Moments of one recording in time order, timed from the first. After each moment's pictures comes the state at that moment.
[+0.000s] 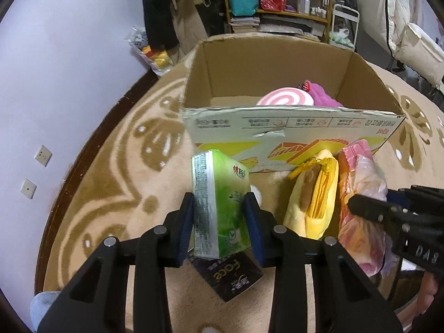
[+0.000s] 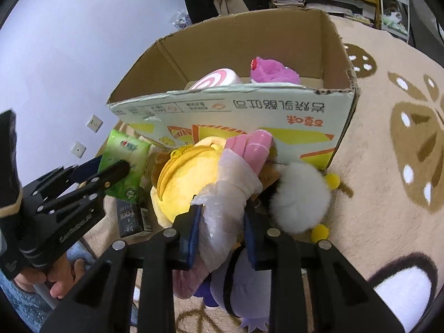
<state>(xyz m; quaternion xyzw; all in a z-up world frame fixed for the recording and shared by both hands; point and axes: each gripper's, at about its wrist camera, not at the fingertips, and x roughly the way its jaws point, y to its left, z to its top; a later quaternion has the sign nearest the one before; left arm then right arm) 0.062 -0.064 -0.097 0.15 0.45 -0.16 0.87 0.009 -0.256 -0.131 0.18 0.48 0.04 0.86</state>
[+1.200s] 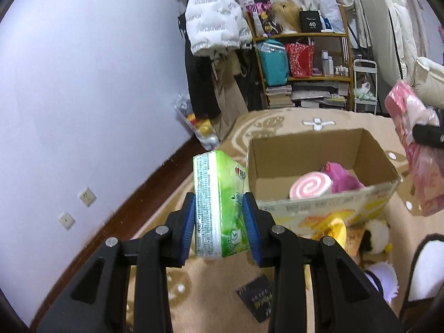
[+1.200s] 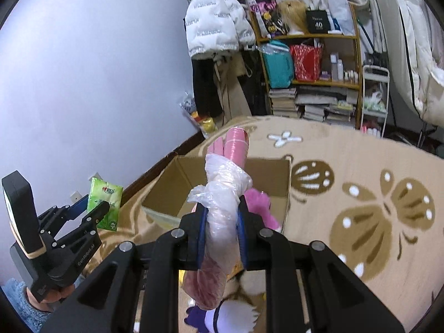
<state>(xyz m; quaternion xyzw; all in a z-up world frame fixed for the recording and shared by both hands) 0.032 -0.045 -0.014 0.16 0.27 -0.09 0.95 -0.022 -0.279 0.005 0.12 0.29 -0.01 0.95</state>
